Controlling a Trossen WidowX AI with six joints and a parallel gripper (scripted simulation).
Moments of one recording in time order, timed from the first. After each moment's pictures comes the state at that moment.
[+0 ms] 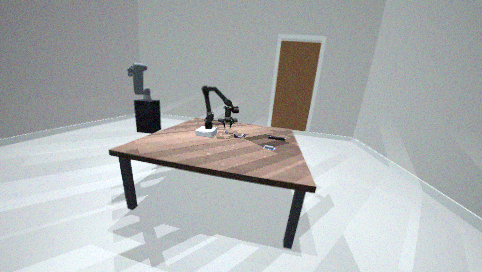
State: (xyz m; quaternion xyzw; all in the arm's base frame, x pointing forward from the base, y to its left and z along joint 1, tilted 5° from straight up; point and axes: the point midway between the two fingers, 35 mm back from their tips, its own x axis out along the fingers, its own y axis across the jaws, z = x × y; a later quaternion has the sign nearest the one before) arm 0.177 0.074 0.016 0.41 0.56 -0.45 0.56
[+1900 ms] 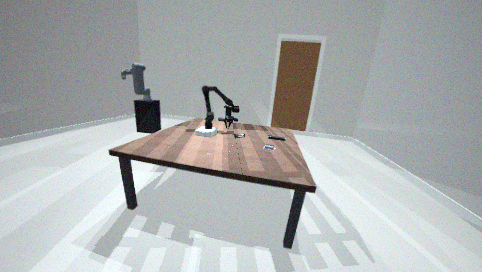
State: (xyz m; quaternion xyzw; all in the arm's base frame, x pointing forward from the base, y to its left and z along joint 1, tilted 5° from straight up) arm 0.181 0.071 0.024 0.38 0.58 -0.43 0.57
